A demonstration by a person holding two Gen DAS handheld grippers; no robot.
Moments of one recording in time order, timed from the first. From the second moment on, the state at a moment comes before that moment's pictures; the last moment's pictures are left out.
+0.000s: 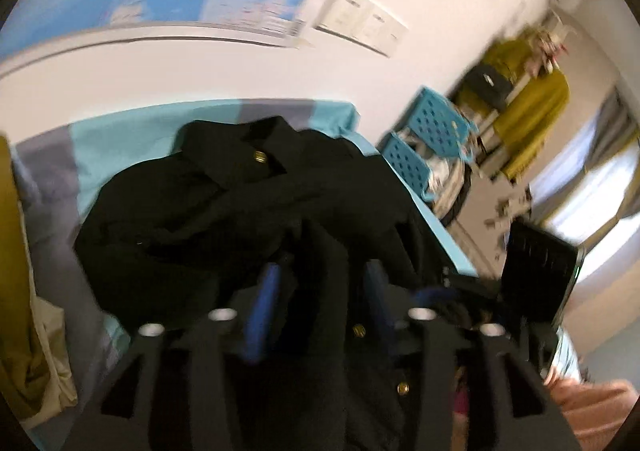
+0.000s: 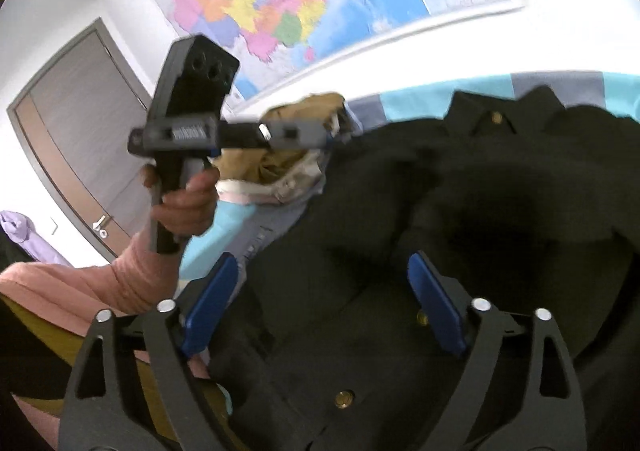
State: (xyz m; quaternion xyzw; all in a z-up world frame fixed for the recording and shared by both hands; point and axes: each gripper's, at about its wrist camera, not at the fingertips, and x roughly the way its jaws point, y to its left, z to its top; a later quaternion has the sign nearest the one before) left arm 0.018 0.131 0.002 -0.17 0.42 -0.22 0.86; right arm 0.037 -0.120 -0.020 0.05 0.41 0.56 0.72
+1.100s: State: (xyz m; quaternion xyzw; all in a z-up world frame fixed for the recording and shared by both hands) left arm -0.036 0.141 -0.086 -0.04 0.47 -0.15 0.87; right arm 0.084 -0.168 0.011 -0.05 0.38 0.42 0.82
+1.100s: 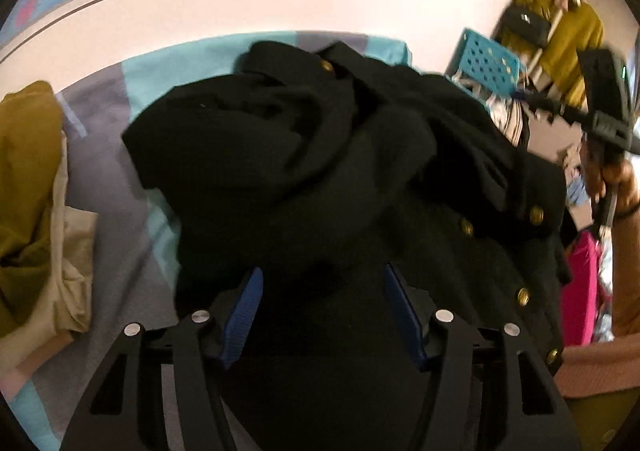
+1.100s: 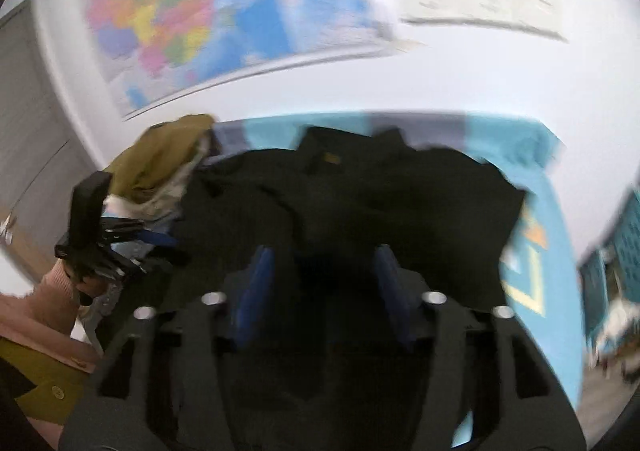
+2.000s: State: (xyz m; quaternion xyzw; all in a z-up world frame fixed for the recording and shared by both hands) left arm -0.038 0.178 -0.095 -0.07 0.42 -0.12 0.90; right arm 0.134 0.095 -0.008 -0.14 0.42 0.54 0.72
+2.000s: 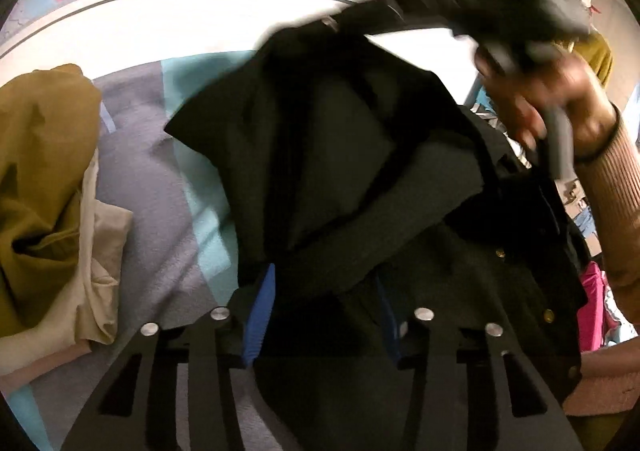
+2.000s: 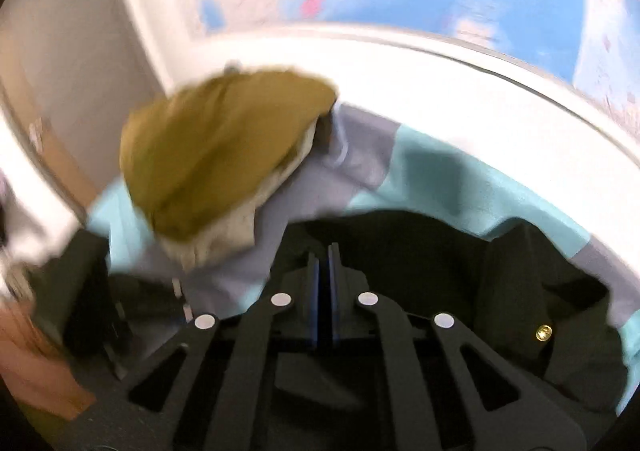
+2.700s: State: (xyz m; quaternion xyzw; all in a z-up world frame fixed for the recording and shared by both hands) left arm -0.032 0.175 -0.062 0.00 0.38 -0.11 0.92; right arm 0.075 -0.089 -0.007 -0.09 0.45 0.47 0.75
